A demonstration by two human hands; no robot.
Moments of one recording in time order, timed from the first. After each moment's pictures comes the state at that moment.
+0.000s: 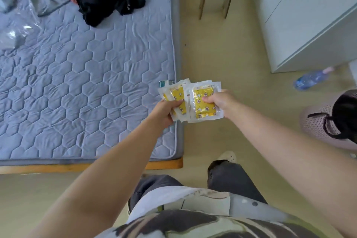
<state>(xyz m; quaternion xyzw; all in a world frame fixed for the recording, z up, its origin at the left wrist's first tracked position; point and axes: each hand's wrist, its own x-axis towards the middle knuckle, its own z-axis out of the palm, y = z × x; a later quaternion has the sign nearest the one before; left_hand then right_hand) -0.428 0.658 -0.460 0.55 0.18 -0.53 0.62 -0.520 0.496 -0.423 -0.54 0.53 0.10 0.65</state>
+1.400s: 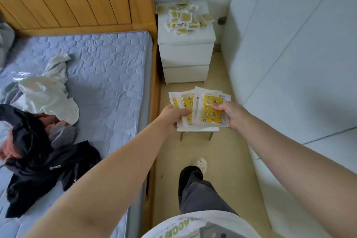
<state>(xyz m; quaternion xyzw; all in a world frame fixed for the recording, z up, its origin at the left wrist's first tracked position) 0.167 -0.034 -0.373 0.62 0.06 -0.50 0.61 0.061 -0.195 -0.360 -0.45 0.47 0.02 0.76</state>
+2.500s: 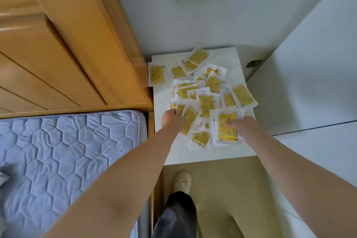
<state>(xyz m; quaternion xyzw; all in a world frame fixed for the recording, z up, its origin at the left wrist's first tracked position) 0.853 -0.470 -0.516 0.84 0.02 -0.42 0.35 0.706 -0.627 -0.493 -0.54 0.63 0.07 0.56</state>
